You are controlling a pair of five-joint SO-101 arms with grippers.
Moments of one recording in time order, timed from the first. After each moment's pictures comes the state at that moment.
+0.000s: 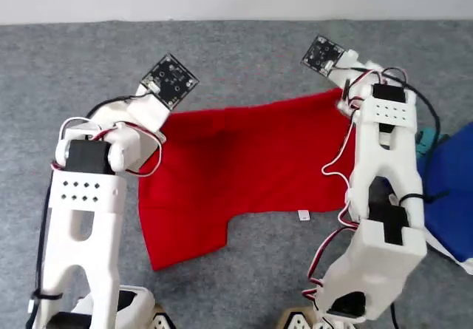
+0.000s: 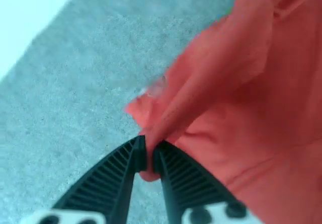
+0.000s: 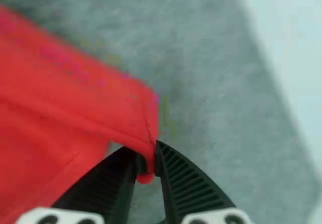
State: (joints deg) left arm 1.1 -27.3 22.4 72.1 -30.3; right arm 7.8 18.0 -6.4 47.6 64.3
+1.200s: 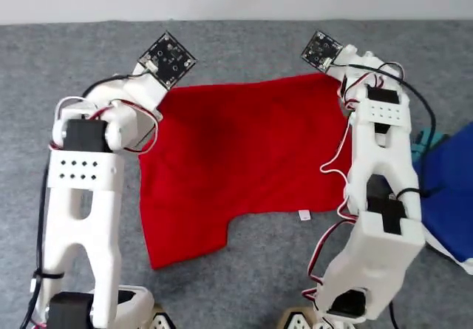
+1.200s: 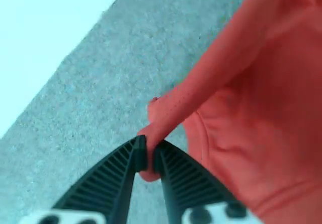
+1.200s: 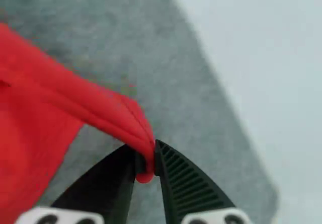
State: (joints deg) left arm -0.9 -19.7 9.7 71.8 -33.6; right arm 7.7 20.9 -6.4 34.1 64.5
